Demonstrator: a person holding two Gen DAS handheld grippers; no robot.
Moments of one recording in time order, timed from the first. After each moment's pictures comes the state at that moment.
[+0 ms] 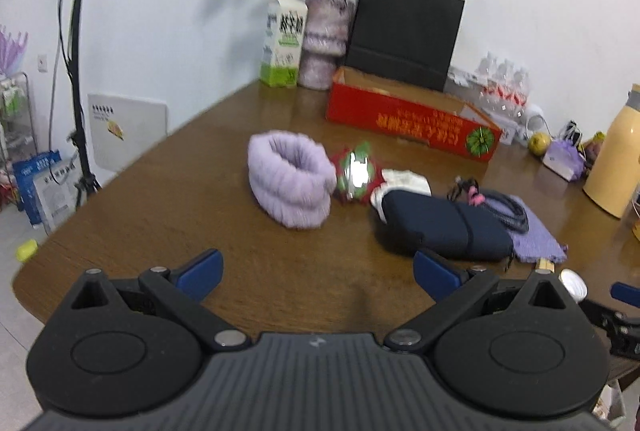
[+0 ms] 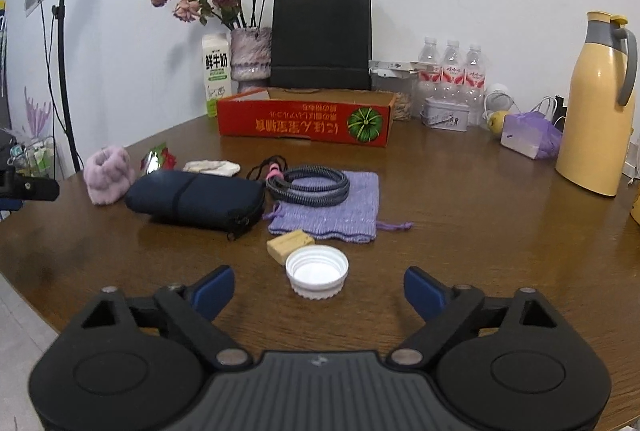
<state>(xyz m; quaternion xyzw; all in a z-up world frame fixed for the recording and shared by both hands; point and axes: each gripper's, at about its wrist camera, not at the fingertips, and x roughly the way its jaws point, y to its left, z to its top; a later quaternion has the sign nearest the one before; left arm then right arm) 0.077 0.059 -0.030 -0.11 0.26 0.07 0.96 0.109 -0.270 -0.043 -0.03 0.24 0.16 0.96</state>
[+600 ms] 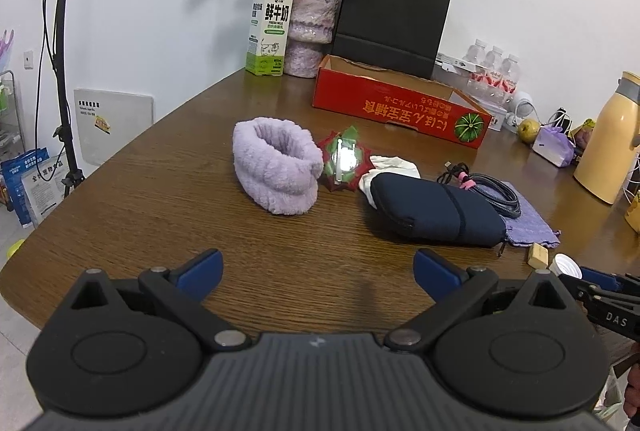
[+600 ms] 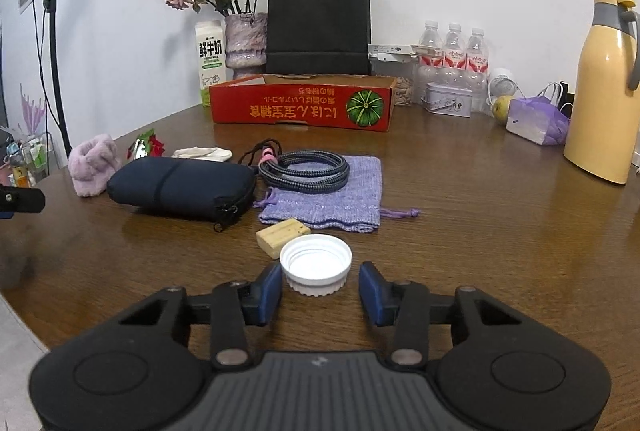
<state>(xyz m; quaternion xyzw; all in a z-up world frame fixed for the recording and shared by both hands) 0.078 0.056 -0.036 -0.10 0.27 0.05 0.96 0.130 -0.265 -0.054 -0.03 0.26 0.16 0.95</state>
